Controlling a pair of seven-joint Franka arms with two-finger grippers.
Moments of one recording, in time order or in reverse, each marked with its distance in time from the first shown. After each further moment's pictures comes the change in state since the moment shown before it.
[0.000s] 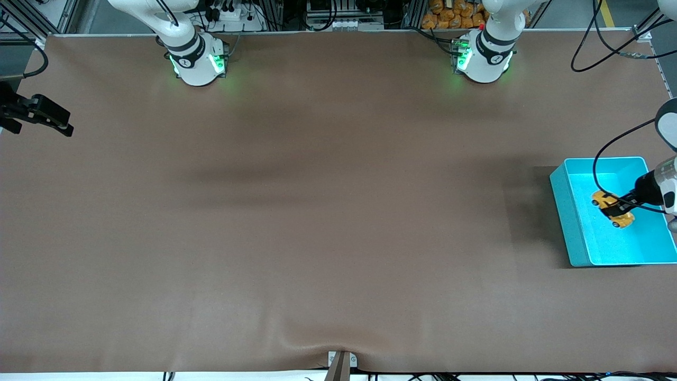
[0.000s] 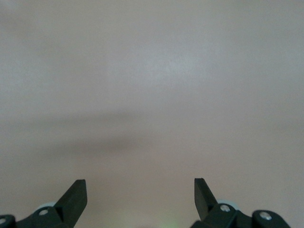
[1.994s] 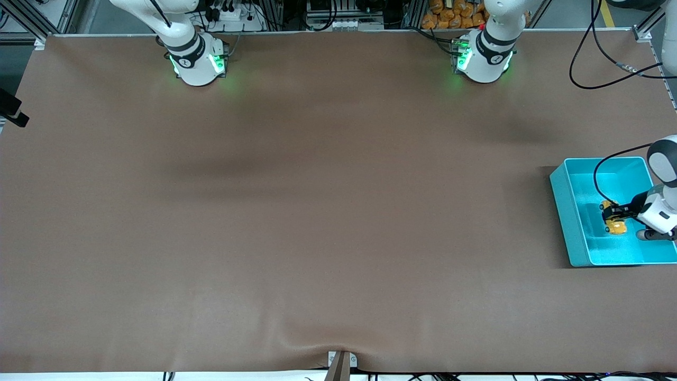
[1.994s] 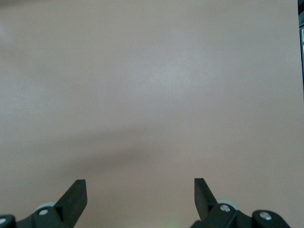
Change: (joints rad) left arm 0.145 0.325 -0.011 0.111 0.078 0.151 0.533; right arm -0.091 -0.004 -0.003 0.084 0.016 -0.016 -0.001
